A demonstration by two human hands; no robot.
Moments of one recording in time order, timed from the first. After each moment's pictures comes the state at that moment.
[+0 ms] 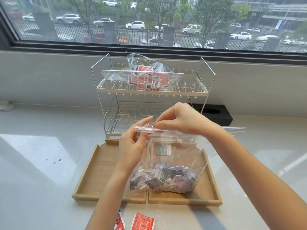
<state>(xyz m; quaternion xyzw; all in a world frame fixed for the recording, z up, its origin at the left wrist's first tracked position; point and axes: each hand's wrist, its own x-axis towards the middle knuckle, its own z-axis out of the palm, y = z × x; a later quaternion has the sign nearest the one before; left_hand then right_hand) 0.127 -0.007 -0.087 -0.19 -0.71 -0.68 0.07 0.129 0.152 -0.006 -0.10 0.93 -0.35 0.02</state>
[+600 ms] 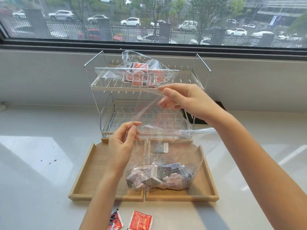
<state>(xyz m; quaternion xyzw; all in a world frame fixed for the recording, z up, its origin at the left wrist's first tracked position) 0.124 -0.015 -0.095 -0.14 -0.70 -0.70 0.08 0.127 0.171 0.010 -0.11 0.85 -0.51 -0.05</state>
